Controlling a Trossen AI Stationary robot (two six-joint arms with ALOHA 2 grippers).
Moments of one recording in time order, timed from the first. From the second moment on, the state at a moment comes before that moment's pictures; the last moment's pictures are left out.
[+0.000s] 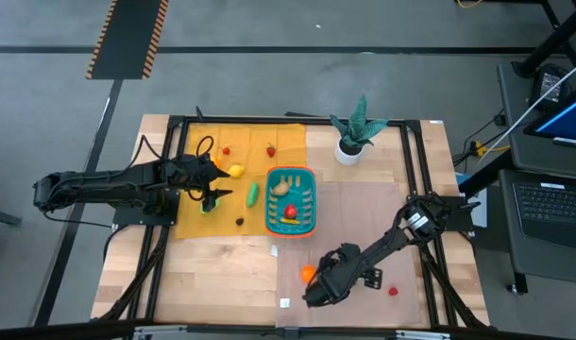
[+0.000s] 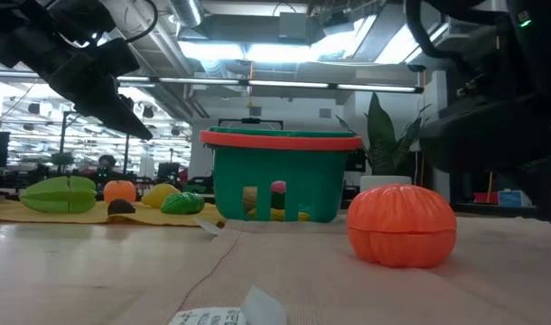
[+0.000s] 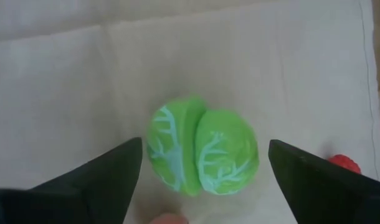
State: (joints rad) left arm 0.26 0.61 0.32 -0.31 0.01 -0.01; right arm 0.60 2.27 1.73 -1.46 -0.10 2.36
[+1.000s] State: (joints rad) left arm 0.26 0.61 0.32 -0.31 0.01 -0.01; right arm 0.59 2.27 1.73 -1.46 -0.10 2.35
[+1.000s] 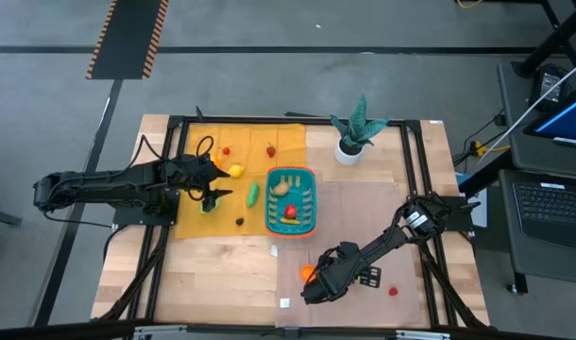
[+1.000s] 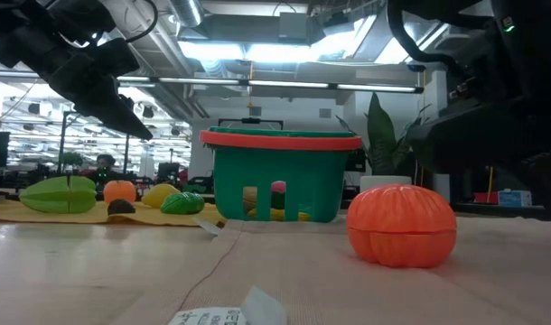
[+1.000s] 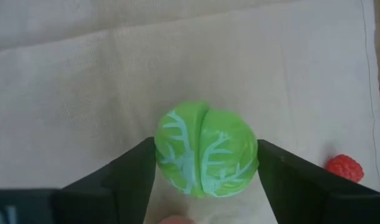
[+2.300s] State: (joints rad) left arm 0.26 0.61 0.32 -0.31 0.01 0.01; right arm 0.62 1.95 1.65 -1.56 0.46 1.97
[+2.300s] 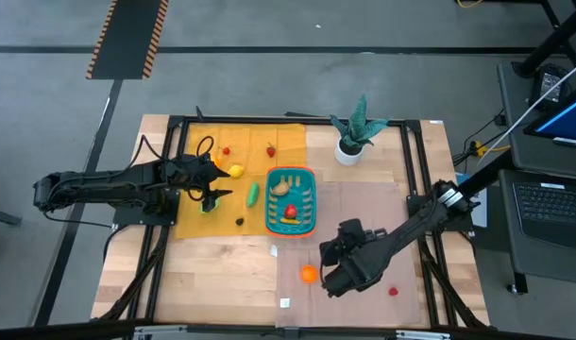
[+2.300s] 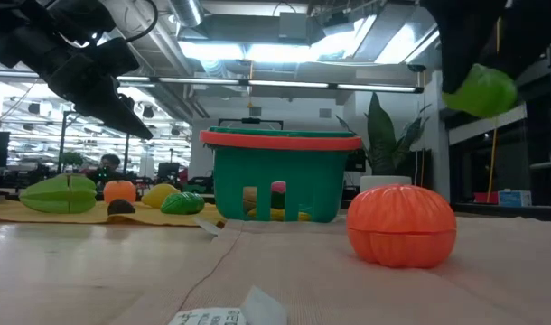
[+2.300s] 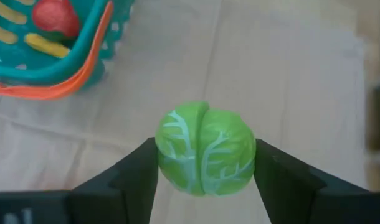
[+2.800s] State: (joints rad) left arm 0.26 0.61 0.32 -0.30 0.01 0.00; right arm 0.73 1.79 1.19 -1.15 0.93 1.92
